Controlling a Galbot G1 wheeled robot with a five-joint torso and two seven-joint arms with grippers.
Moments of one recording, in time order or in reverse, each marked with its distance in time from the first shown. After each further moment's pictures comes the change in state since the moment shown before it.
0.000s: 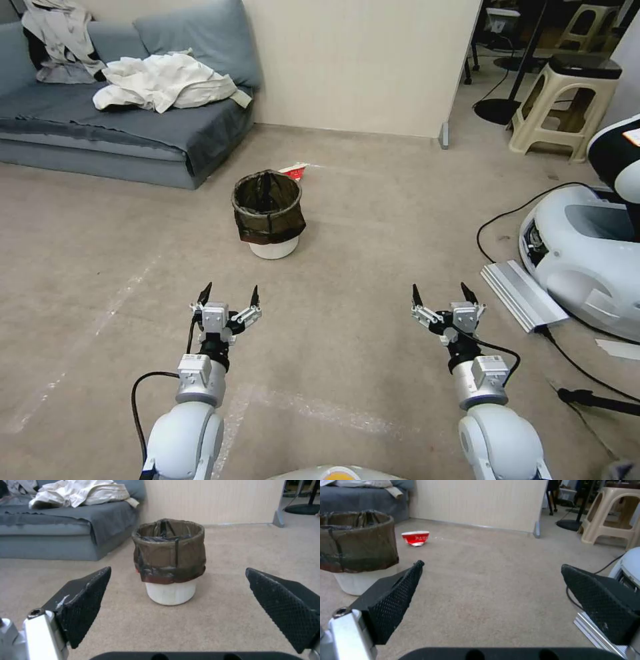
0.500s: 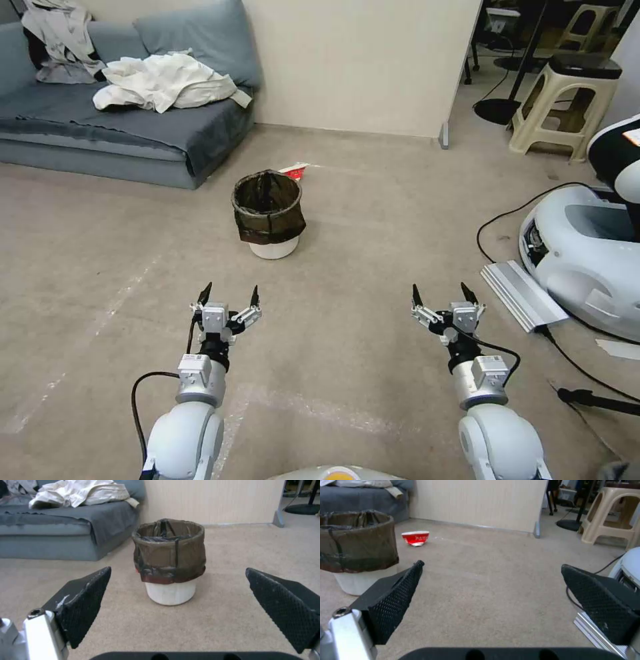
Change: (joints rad) left arm 0.000 0.000 0.000 0.000 0.000 0.000 0.000; right arm 0.000 0.000 0.000 0.000 0.000 0.000 0.000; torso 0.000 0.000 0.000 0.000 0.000
